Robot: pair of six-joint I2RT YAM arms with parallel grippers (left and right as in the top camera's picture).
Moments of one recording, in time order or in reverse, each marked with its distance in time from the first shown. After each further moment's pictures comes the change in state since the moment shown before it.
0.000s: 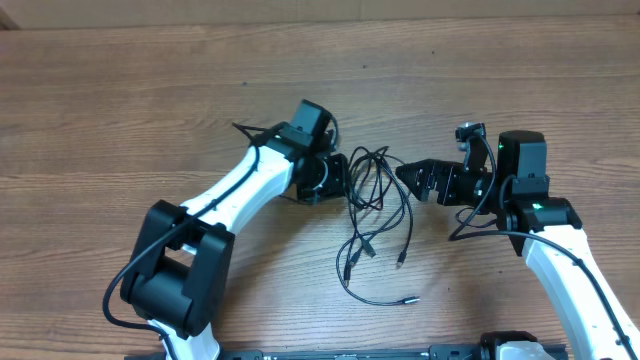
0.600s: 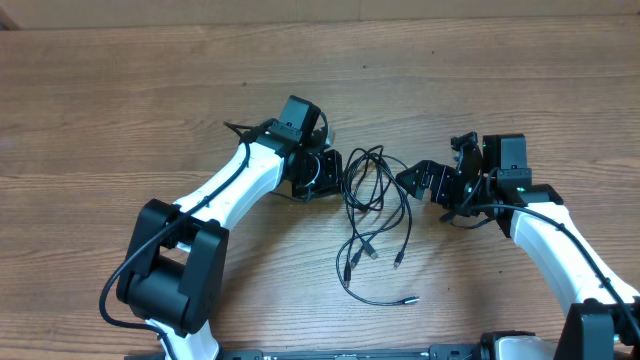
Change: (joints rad) left arm 0.043 0.000 0.000 -0.002 0.076 0.031; right arm 0.000 0.179 0.000 -0.025 0.067 0.113
